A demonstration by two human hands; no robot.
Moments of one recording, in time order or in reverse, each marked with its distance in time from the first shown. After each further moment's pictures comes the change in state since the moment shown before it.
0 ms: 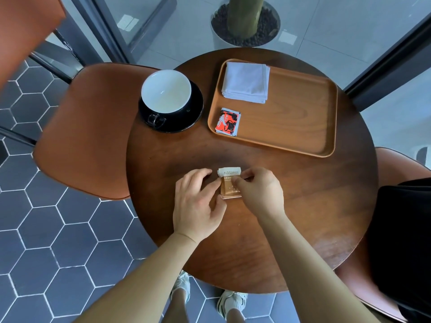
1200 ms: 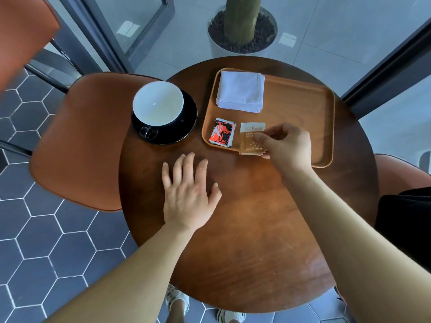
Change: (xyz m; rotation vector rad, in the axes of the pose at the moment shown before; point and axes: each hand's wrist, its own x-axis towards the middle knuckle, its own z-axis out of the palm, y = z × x) left_hand 0.048 -0.007 0.009 0.423 -0.095 -0.093; right_hand 0.086 -0.028 -0.066 0.382 0.154 -0.107
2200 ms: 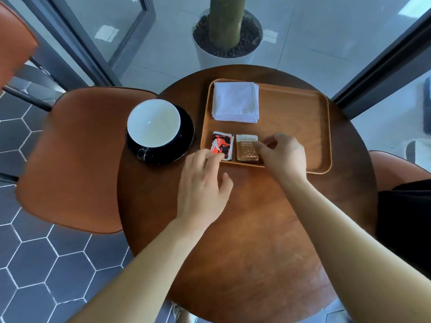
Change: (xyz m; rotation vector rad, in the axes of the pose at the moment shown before) left_hand 0.052 0.012 -0.040 -0.472 0.093 0.140; right_hand 0.017 0.000 0.014 -0.387 0.093 -0.014
